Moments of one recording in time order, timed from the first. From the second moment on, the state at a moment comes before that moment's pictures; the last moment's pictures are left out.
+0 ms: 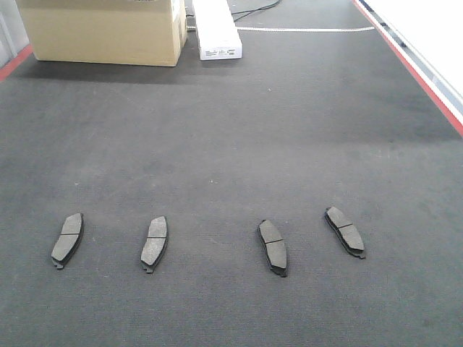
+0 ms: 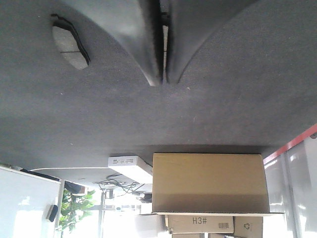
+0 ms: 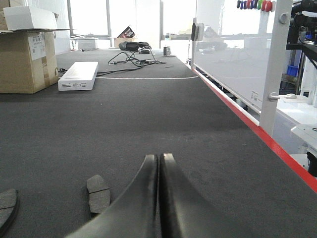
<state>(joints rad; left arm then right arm) -0.07 -0.01 0.03 0.02 0.08 -0.04 -0.06 -0.01 0.03 -0.13 0.05 0.11</state>
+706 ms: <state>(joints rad) -0.07 -0.01 0.03 0.02 0.08 -0.04 -0.06 -0.01 0.03 -0.12 0.05 0.11</state>
